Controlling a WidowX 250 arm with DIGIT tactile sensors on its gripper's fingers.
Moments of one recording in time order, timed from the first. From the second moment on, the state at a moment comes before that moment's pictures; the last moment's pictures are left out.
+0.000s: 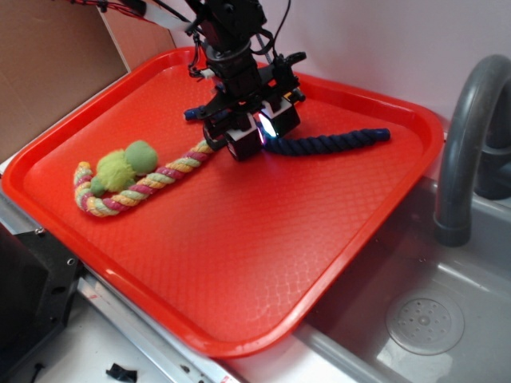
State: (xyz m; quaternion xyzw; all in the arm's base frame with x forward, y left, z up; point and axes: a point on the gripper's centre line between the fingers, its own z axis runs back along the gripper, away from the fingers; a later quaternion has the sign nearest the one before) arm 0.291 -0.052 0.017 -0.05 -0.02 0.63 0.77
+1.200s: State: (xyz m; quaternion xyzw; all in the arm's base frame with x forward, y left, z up) arm 0.209 -0.045 0.198 -0.11 -0.01 0.12 0.99
